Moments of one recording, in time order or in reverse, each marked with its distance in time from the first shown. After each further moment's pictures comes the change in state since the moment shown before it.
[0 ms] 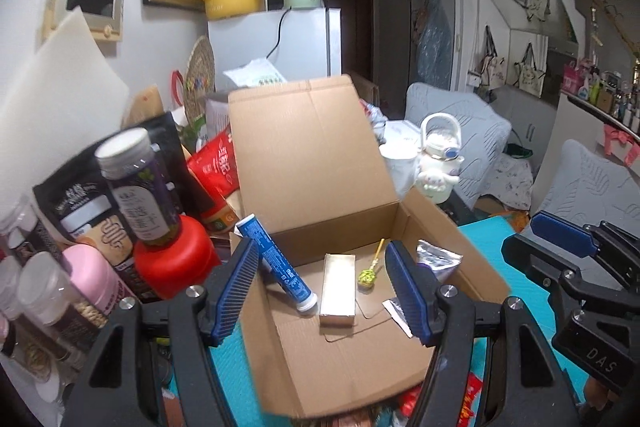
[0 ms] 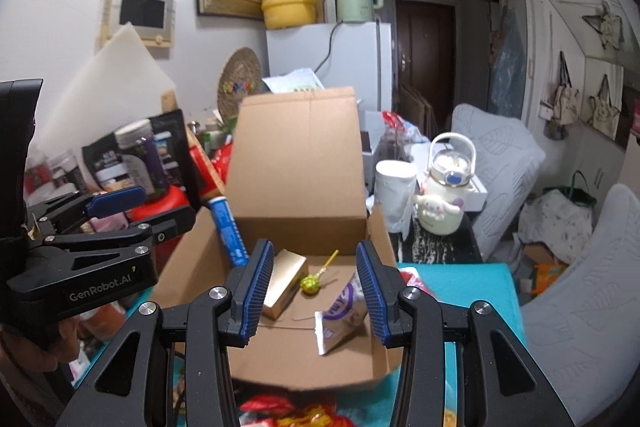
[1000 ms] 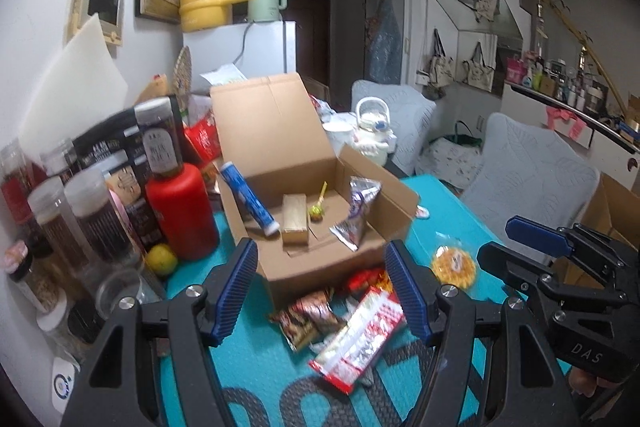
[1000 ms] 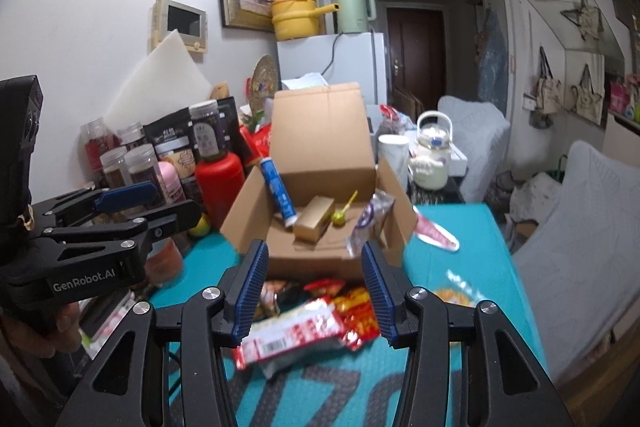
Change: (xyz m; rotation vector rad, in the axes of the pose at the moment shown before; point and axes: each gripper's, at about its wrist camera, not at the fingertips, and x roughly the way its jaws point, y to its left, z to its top) left arm -0.126 -0.003 -0.094 0.054 -0.020 -0.152; right arm -0.129 0.048 -0.098 0.056 -0.013 -0.007
